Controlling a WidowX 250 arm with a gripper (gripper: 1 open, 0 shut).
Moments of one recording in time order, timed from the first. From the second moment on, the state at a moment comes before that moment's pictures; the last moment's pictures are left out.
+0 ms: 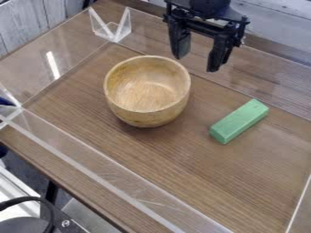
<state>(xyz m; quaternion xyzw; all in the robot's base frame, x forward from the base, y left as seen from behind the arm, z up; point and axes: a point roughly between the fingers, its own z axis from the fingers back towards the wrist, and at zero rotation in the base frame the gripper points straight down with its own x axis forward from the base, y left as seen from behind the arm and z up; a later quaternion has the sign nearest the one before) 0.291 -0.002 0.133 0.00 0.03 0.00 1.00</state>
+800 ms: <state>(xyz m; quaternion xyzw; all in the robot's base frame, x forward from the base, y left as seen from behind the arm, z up) 0.289 -0.049 0.070 -0.01 0.08 -0.10 0.99</state>
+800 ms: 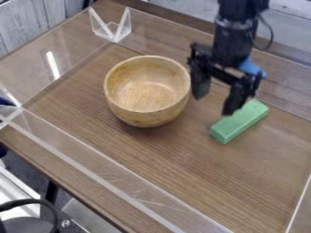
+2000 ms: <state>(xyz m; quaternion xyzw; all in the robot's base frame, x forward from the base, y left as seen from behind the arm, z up) 0.320 -0.073 0.029 -0.01 0.07 -0.16 0.98</state>
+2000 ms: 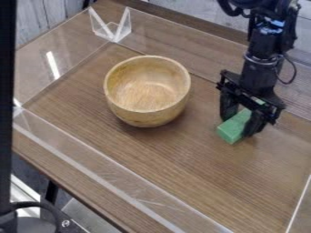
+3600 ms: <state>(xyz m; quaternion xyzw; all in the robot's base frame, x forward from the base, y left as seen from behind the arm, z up) 0.320 -0.068 0.025 -0.01 0.08 -0.16 0.98</state>
